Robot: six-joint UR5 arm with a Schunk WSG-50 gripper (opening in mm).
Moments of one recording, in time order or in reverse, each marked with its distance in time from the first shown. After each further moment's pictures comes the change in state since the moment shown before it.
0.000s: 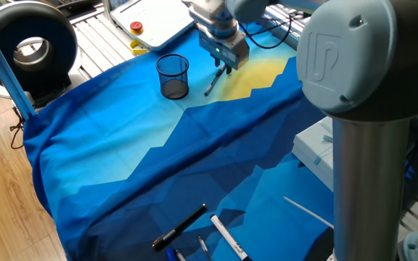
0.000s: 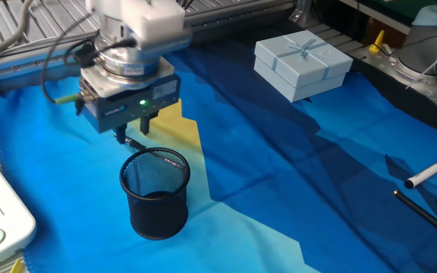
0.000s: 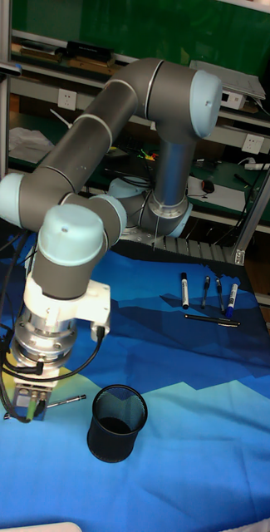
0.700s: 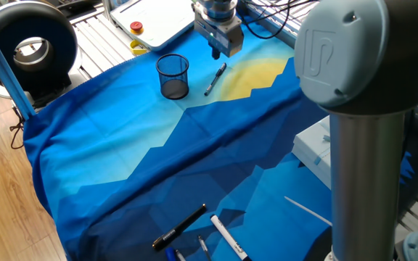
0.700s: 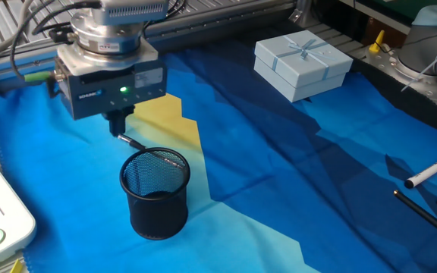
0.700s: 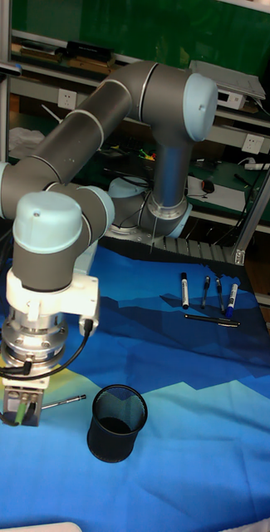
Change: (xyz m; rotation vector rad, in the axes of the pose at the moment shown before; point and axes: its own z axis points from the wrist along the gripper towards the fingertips) arm -0.003 -0.025 -0.007 0.050 -0.078 -0.038
